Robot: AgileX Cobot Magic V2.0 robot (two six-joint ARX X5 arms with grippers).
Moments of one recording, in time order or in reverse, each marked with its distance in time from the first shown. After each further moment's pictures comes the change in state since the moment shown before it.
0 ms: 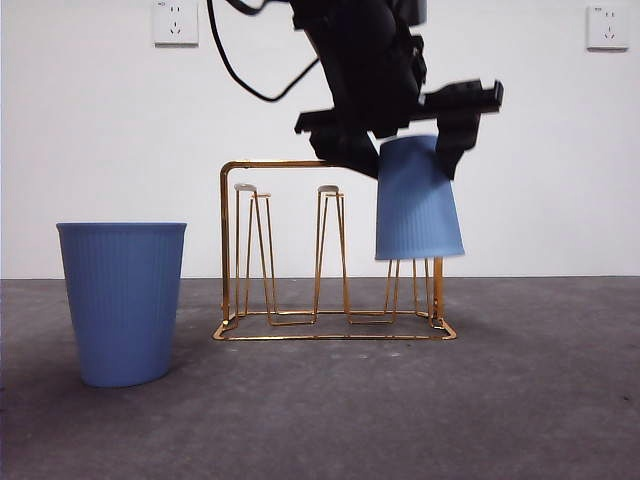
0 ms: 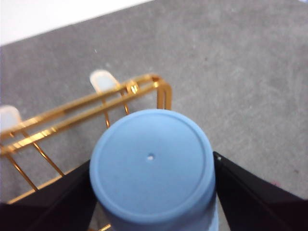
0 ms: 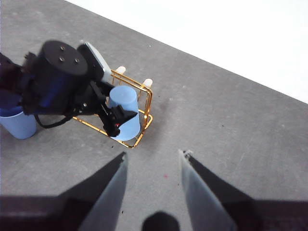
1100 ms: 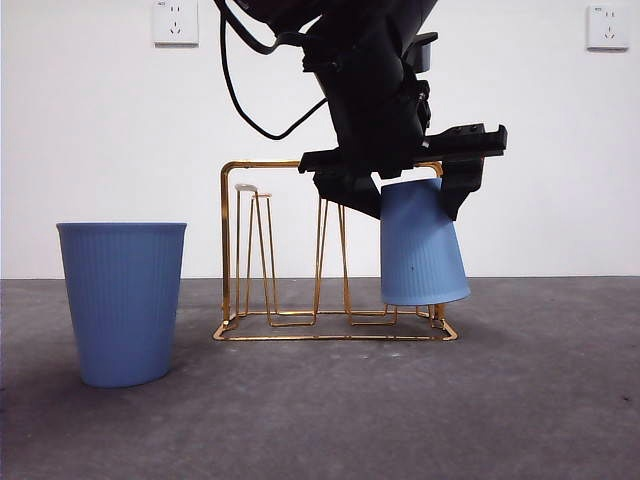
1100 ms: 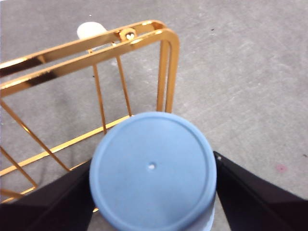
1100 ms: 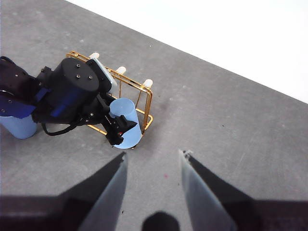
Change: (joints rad) left arm 0.000 0.059 0.012 -0.038 0.030 -0.073; right arm 0.000 0.000 0.000 0.000 0.000 0.000
